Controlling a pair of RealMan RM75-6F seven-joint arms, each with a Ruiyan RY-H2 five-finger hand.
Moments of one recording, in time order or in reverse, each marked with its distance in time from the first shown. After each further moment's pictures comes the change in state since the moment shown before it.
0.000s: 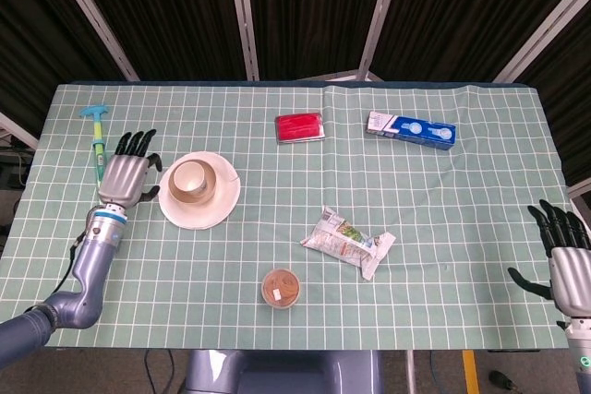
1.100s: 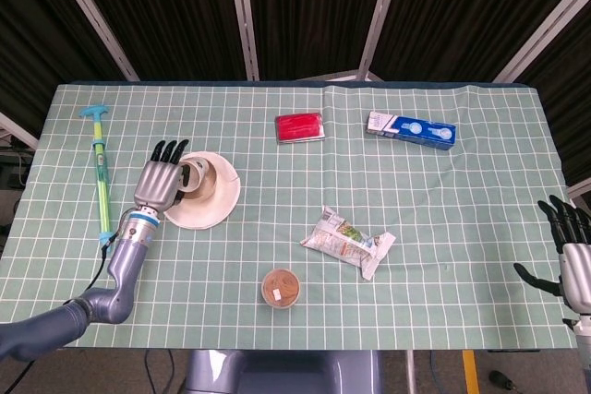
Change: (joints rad) left arm -0.092 -0.135 0.054 0.101 -0.060 -0.011 0.067; right arm 0.001 0.017 0.015 0.013 0.007 -0.001 0.084
